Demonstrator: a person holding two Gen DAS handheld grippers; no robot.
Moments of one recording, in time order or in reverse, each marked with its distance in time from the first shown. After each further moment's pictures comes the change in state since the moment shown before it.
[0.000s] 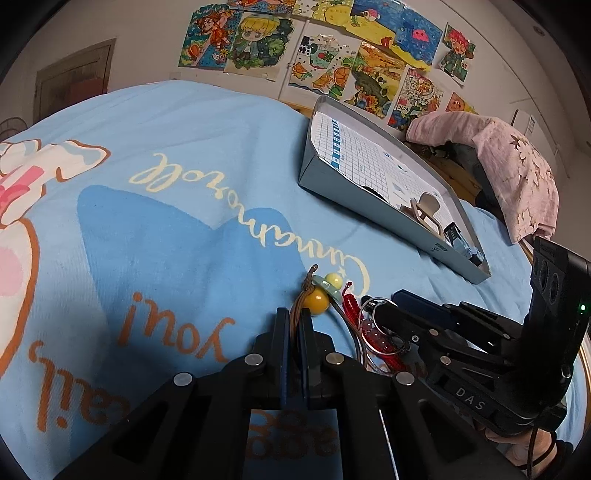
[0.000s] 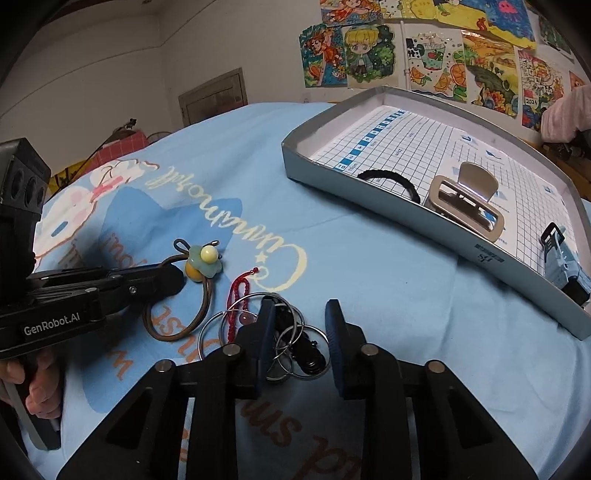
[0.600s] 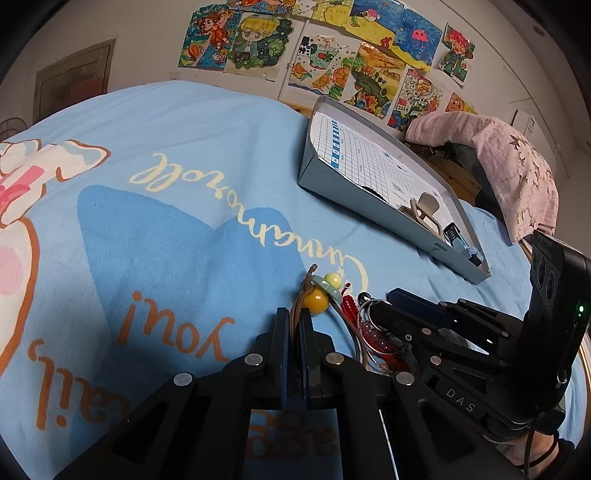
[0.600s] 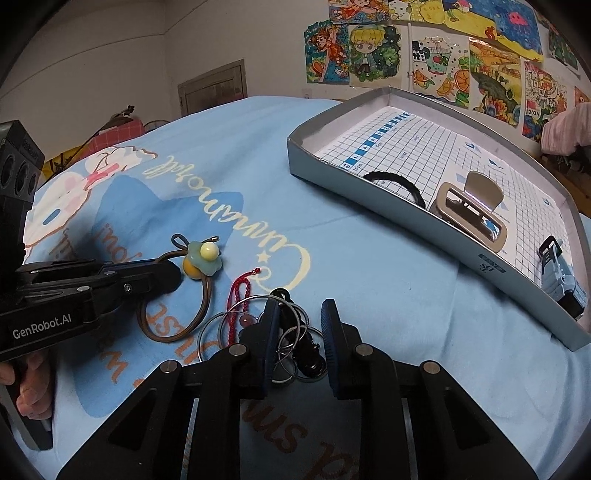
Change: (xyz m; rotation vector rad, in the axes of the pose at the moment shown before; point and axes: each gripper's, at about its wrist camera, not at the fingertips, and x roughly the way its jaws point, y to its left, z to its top) left arm 0.001 0.000 -0.001 0.001 -0.001 -0.002; right arm 0.001 0.008 0.006 -0.047 0.015 -0.034
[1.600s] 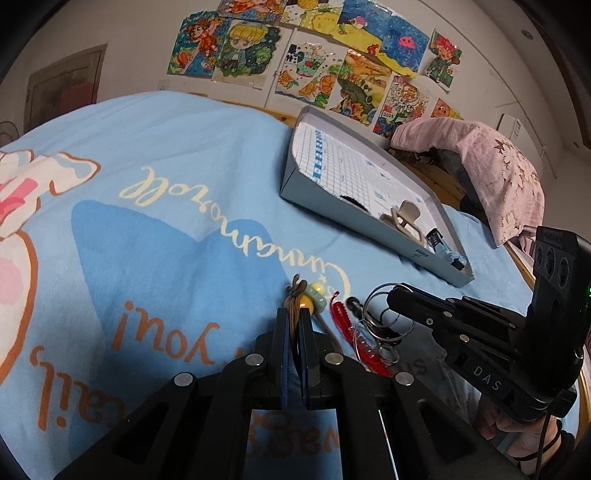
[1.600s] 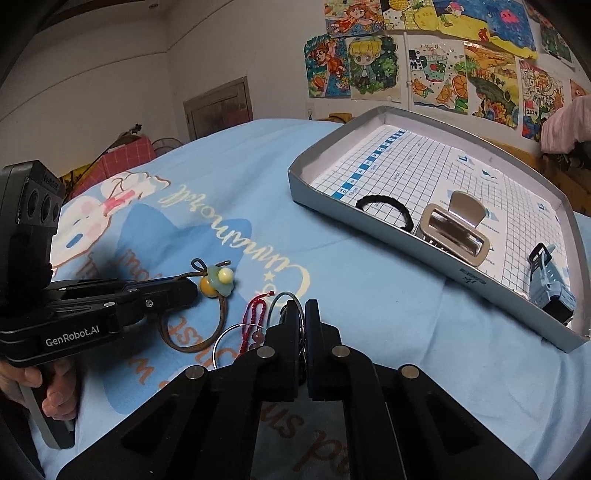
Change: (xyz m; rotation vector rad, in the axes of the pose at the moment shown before) left arm -0.011 -0.005 0.003 0.018 -0.036 -0.057; right arm -0.029 -0.010 0.003 0.045 -0.063 0.047
